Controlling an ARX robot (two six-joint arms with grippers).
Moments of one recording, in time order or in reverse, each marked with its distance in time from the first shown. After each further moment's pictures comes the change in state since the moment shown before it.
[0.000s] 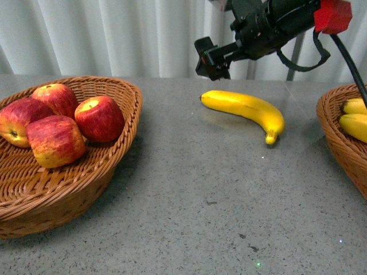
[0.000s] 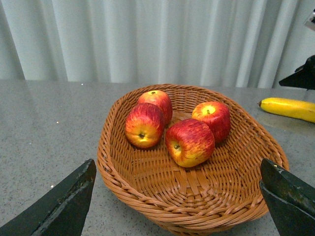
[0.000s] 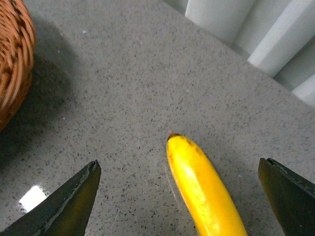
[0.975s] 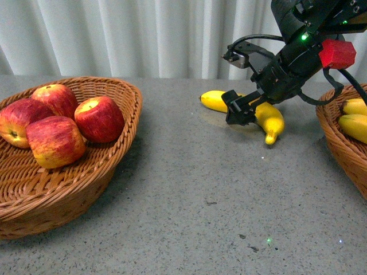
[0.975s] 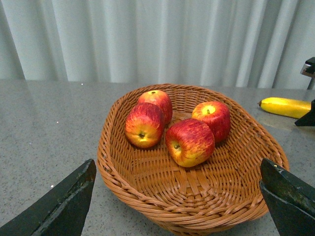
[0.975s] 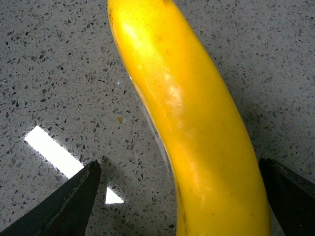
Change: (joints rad) left arm 0.000 0.000 0.000 0.000 0.000 0.000; right arm -0.055 0.122 0.078 -0.260 0.095 -0.071
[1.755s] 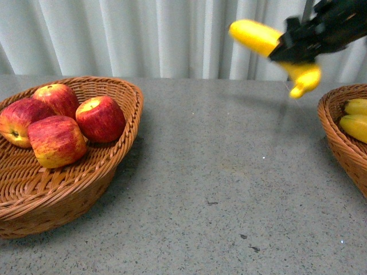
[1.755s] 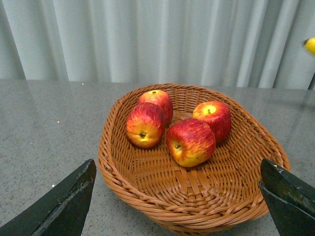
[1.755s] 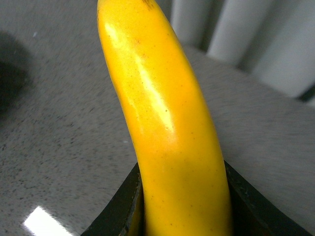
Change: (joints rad) left arm 0.000 0.000 0.000 0.000 0.000 0.000; right arm -0.143 -0.378 -0.364 0.322 -0.158 0.110
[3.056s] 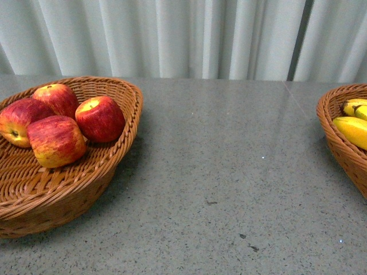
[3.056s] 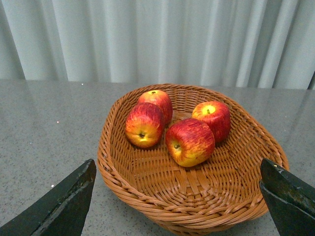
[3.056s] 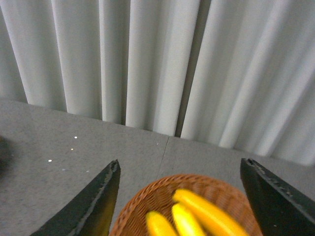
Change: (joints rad) left arm 0.000 0.000 0.000 0.000 0.000 0.000; right arm -0.137 -0.911 -0.822 0.440 0.124 0.107
